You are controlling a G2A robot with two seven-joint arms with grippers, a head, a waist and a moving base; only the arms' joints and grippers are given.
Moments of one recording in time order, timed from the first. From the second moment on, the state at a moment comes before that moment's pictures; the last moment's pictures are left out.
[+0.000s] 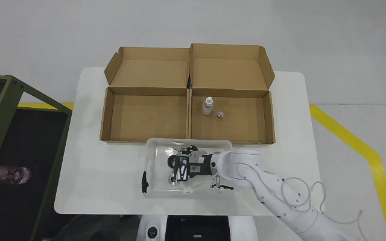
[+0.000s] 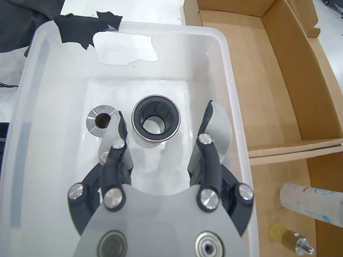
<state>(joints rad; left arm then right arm) -0.19 -0.18 -0.57 -1.44 2.04 -0.23 0.13 -1.03 -1.18 0.74 -1.72 -1.44 -0.68 0.34</state>
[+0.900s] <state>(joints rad) -0.19 -0.18 -0.57 -1.44 2.04 -0.23 0.13 -0.96 -1.23 0.67 -1.60 -1.45 -0.66 0.33</state>
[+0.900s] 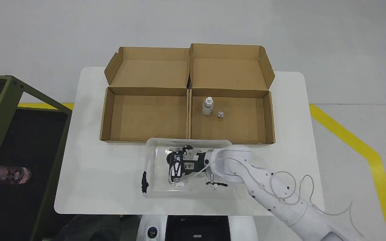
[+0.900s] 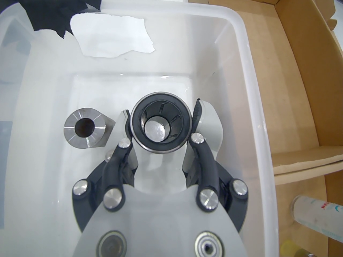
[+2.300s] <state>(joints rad) -0.19 -0.18 -0.57 -1.44 2.04 -0.23 0.13 -1.01 -1.22 0.81 -1.77 -1.34 -0.76 0.25</state>
